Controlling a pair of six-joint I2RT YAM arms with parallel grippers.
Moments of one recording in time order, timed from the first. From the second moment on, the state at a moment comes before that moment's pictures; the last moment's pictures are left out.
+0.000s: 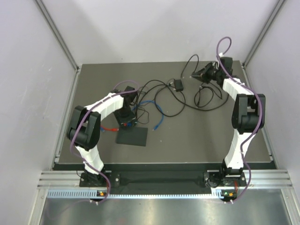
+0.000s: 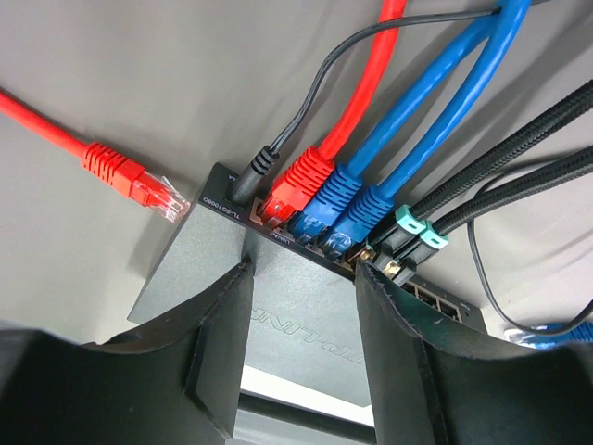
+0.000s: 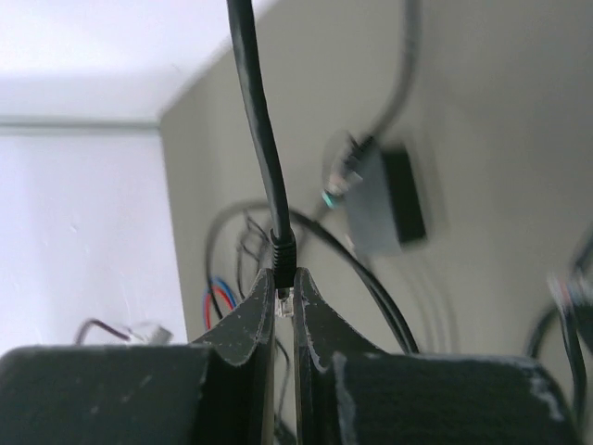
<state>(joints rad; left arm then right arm) -0.41 1.81 1.26 -0.96 -0.14 -0.90 0.00 2.02 1.55 -0.04 -0.60 0.84</state>
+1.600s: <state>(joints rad) -0.27 1.61 1.02 -0.87 0.05 -0.86 0.67 2.16 1.40 0.03 -0.82 0.74</state>
